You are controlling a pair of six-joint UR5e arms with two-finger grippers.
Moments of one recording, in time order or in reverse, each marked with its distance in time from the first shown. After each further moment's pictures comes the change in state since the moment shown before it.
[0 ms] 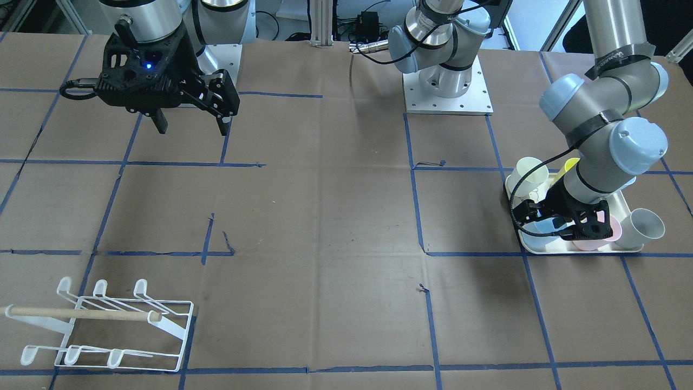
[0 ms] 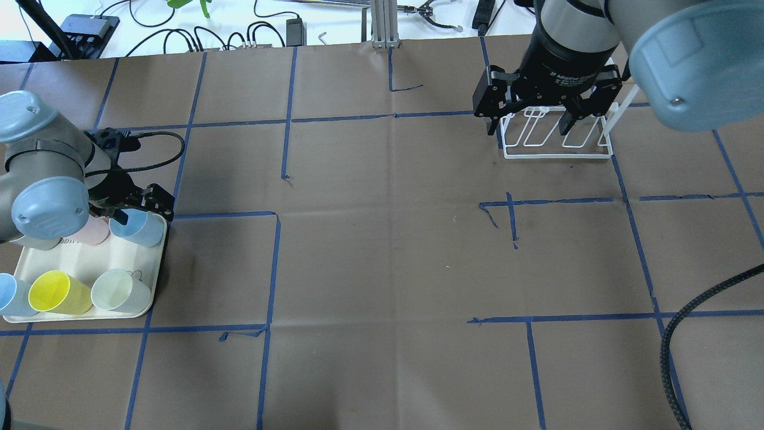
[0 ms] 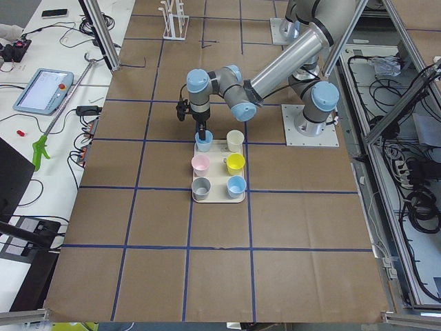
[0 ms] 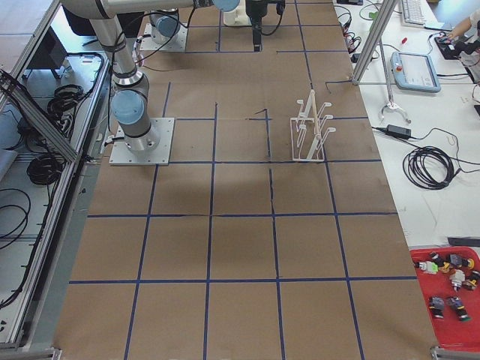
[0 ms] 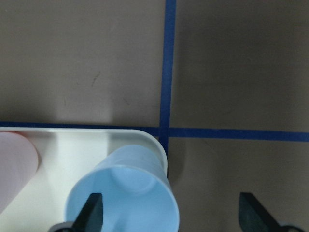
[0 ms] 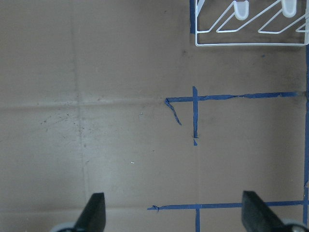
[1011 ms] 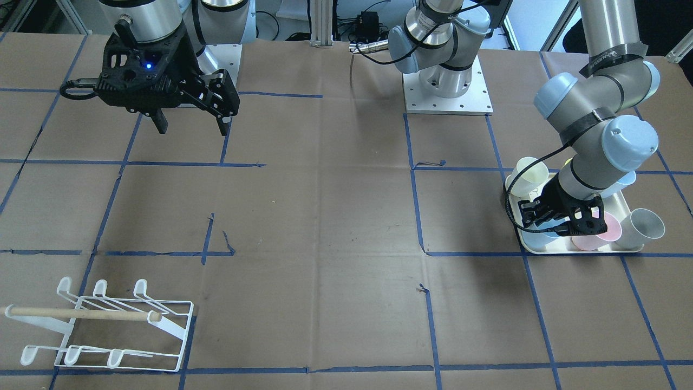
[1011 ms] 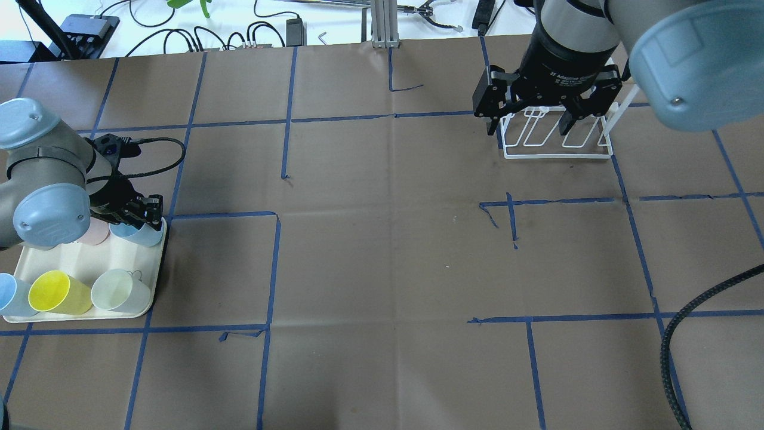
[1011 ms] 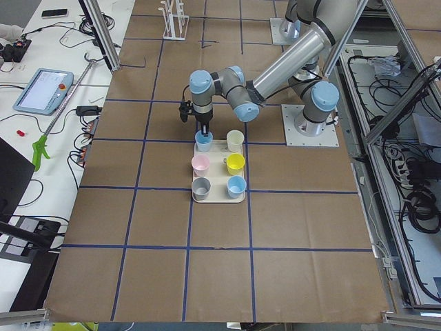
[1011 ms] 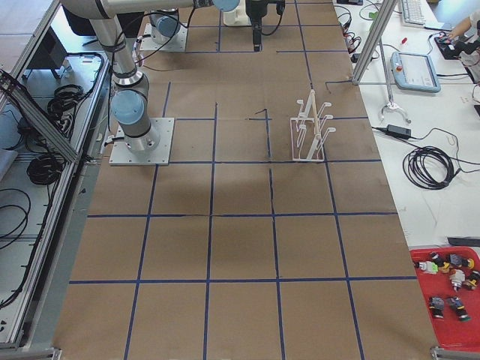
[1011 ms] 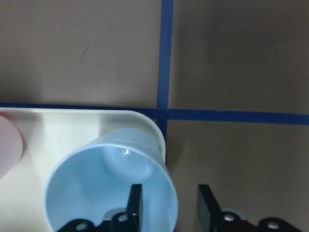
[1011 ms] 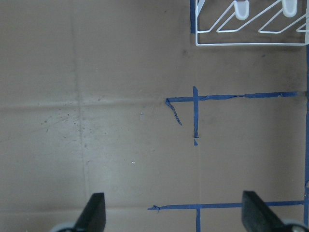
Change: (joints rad) left arm 0.007 0.017 -0.015 0.000 0.008 -0.007; right arm 0.000 0.000 0.000 -0.001 0.003 0.002
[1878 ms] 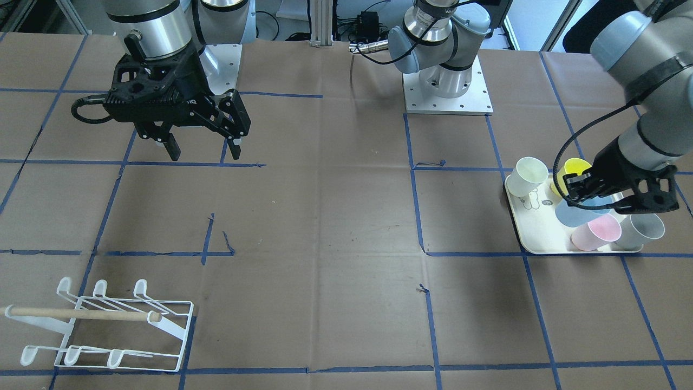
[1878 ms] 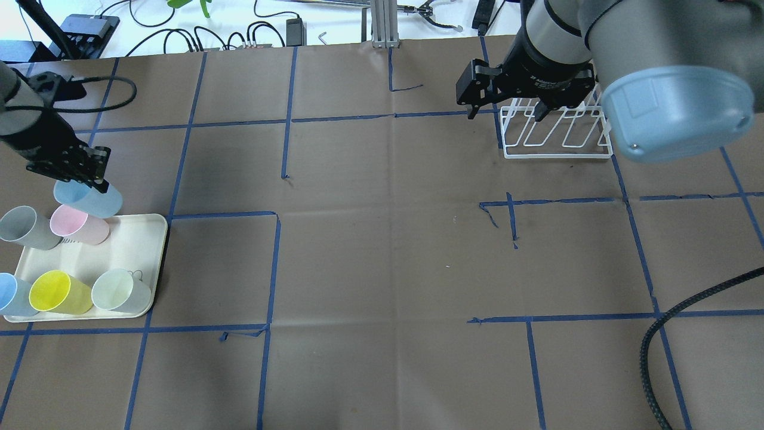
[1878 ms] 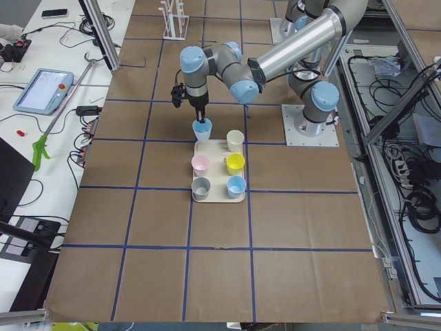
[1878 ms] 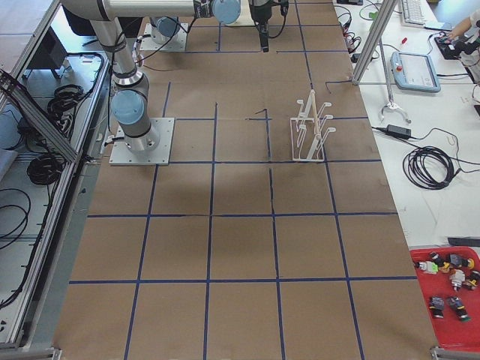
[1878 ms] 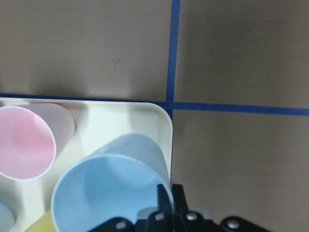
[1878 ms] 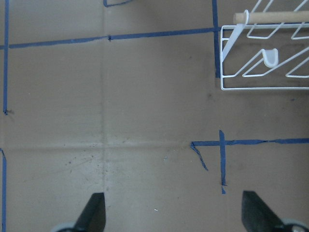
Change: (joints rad) left arm -0.005 0.084 0.347 -0.462 0.012 0.000; right arm 0.003 -0.003 0.117 -0.307 0.071 0.006
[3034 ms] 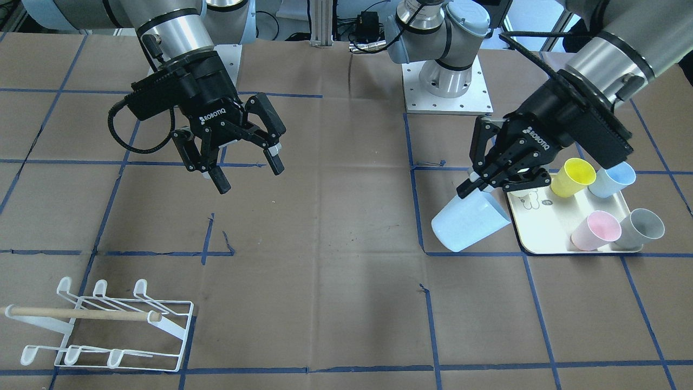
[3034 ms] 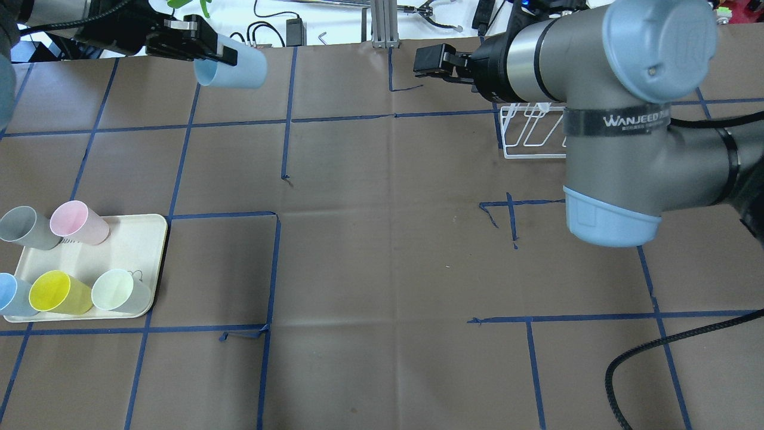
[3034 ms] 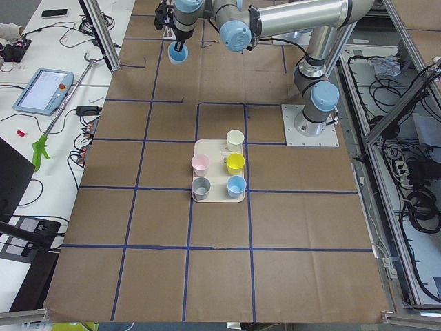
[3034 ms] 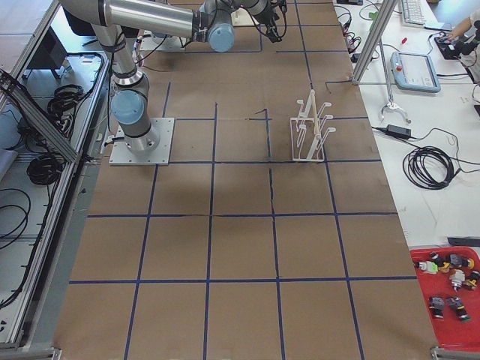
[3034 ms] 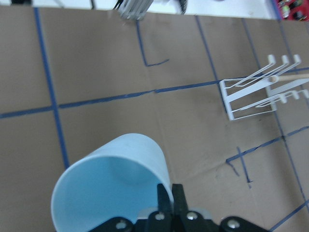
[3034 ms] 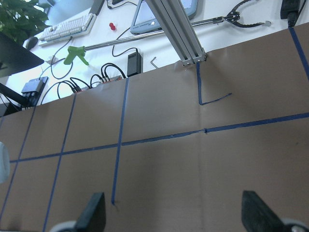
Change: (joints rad) left arm -0.223 0.109 -0.009 0.251 -0.779 0.022; right arm -0.010 -0.004 0.281 -0.807 0.281 0.273
